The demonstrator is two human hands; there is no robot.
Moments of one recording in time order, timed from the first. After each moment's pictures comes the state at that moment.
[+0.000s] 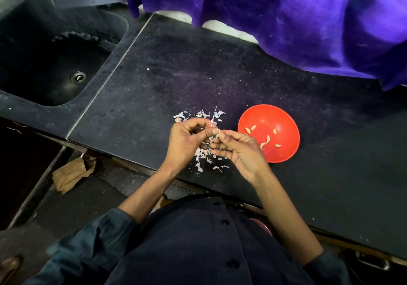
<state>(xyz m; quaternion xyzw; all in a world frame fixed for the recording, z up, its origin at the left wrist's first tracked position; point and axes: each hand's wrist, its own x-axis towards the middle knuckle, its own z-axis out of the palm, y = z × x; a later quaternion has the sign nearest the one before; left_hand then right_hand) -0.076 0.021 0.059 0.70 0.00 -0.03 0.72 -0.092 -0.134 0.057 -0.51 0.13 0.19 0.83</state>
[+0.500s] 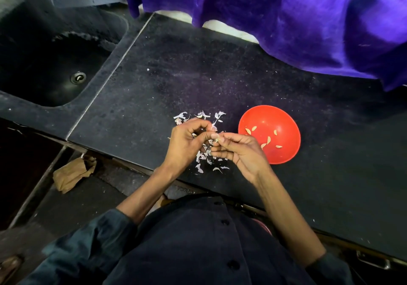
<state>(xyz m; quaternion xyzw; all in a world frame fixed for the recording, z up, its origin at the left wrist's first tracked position) -0.075 0.024 0.058 0.76 -0.07 -0.01 0.65 -0.091 -0.135 0.060 -0.55 0.11 0.19 0.81</state>
